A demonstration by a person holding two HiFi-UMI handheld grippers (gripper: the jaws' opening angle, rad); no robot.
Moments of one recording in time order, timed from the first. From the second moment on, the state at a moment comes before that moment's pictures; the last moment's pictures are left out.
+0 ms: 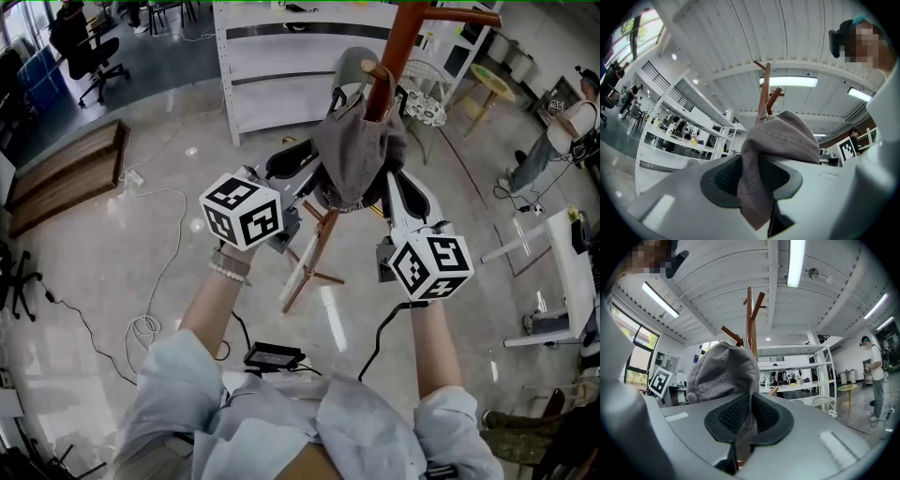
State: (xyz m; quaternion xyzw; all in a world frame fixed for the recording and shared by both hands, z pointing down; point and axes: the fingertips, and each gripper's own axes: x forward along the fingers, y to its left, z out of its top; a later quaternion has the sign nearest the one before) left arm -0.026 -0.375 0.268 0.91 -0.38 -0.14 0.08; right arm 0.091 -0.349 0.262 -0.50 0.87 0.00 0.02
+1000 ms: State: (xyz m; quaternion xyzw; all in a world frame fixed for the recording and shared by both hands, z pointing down) left arm -0.035 -0.375 0.269 0.91 -0.40 -0.09 0.01; right arm 0.084 -0.349 0.257 -0.49 0.87 0.02 0.04
